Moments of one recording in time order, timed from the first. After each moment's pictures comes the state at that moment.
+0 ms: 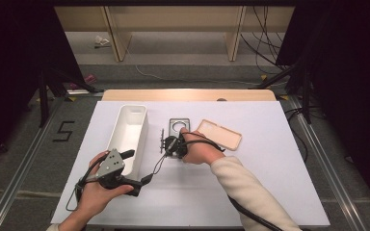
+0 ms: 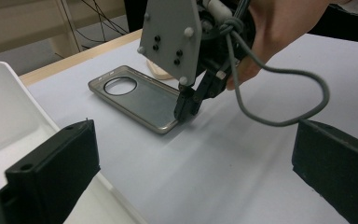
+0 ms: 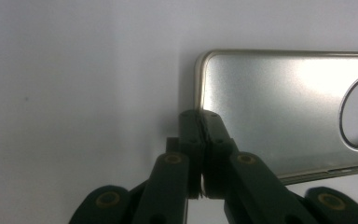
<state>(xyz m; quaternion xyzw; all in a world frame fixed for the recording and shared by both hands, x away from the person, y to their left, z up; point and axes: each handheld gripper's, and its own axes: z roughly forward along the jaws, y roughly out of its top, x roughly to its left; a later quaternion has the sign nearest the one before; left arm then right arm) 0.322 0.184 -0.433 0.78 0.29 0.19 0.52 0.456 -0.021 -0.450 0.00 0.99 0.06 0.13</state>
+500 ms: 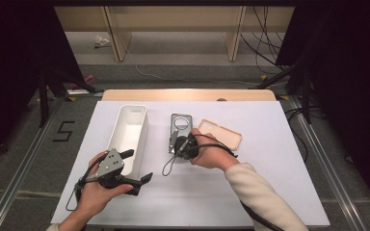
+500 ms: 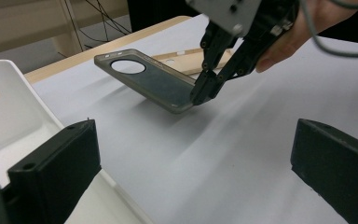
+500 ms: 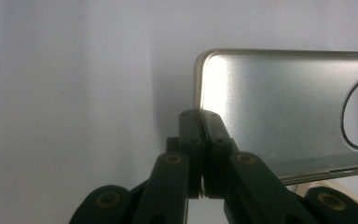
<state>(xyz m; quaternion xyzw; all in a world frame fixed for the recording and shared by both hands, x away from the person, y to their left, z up) 0.323 0.185 -0.433 0.78 0.30 0.19 0.52 0.437 -0.055 -0.432 0.01 0.98 0.15 0.16</state>
